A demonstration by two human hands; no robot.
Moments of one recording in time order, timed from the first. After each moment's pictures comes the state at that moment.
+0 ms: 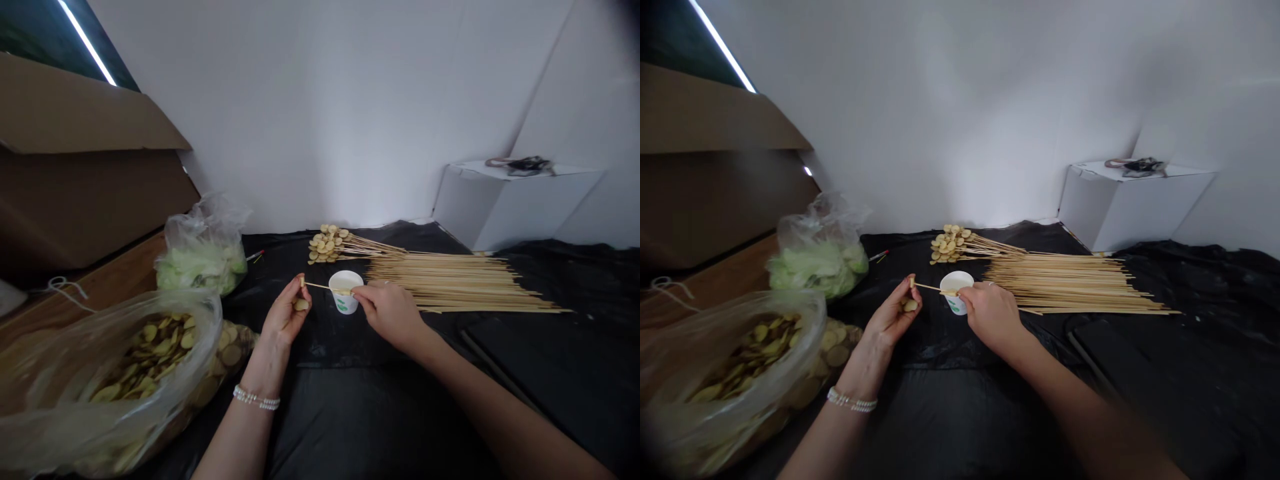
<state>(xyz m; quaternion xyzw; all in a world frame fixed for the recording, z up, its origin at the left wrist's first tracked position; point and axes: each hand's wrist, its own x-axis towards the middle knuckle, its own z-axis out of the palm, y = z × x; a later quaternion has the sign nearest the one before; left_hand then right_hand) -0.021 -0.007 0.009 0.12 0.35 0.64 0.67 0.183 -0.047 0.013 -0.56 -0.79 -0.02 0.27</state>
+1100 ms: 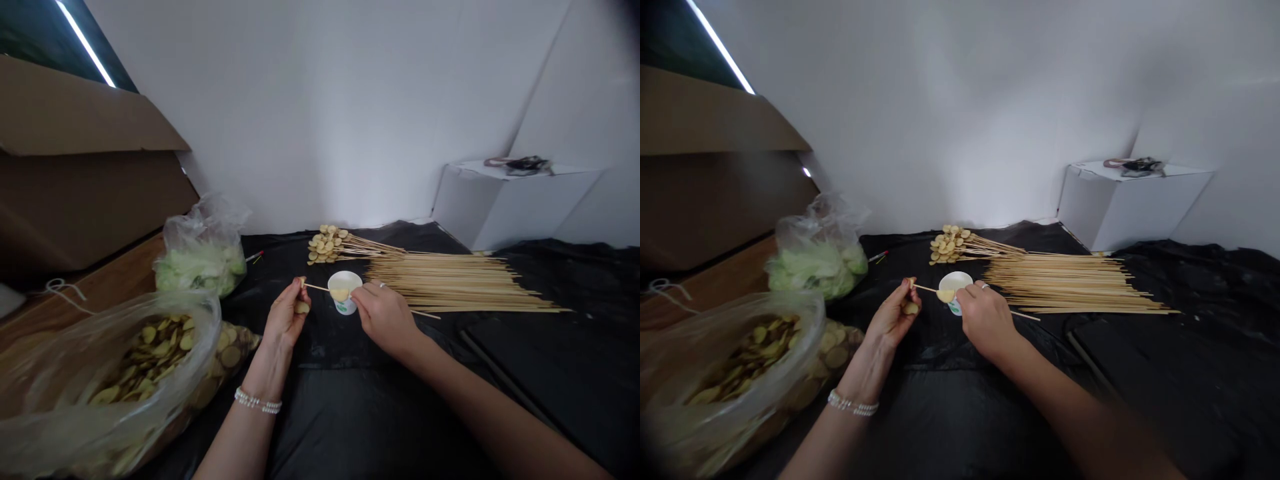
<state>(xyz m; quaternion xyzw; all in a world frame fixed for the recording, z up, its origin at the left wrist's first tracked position) -0.015 -0.007 0.004 0.16 0.39 0.66 0.62 0.175 -0.051 0.009 -0.51 -0.81 -0.09 0.28</state>
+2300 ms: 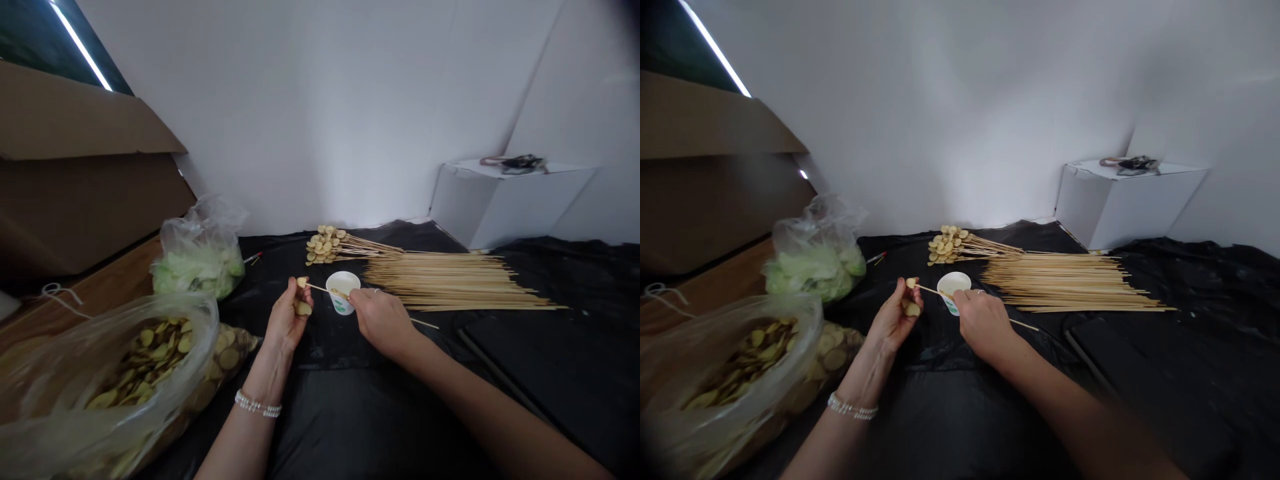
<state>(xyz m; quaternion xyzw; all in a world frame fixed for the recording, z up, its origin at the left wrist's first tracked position) -0.008 -0.010 0.005 0.18 0.39 0.66 0.62 0.171 -0.057 0.010 -0.55 -0.81 -0.07 0.19</state>
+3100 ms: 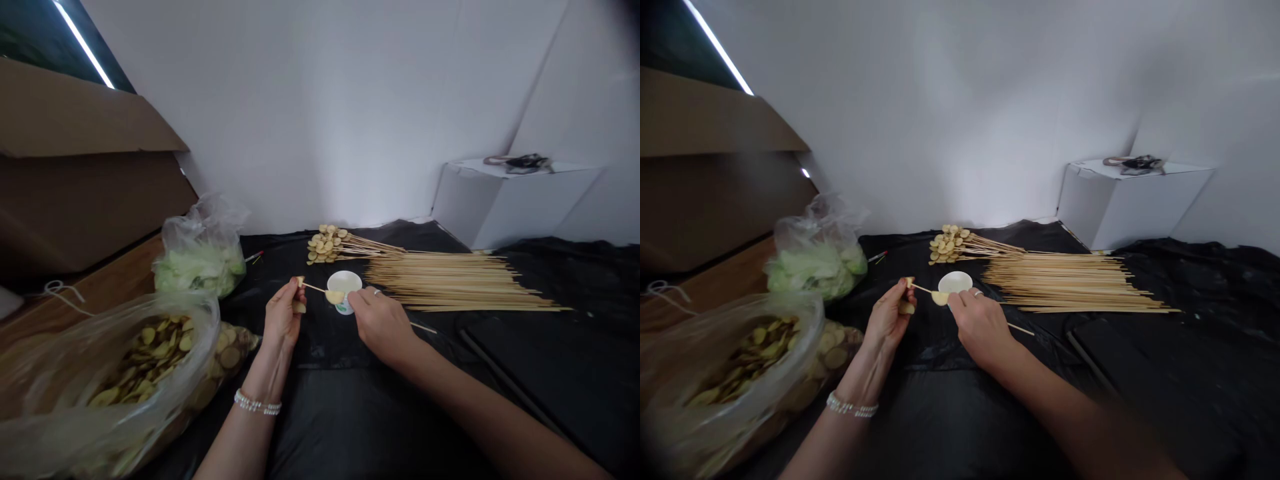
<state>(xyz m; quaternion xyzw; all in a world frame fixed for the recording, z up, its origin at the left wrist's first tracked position) -0.014 -0.009 0.003 0.22 0.41 0.69 0.55 0.168 -0.063 0.010 -0.52 -0.82 -0.13 0.22</state>
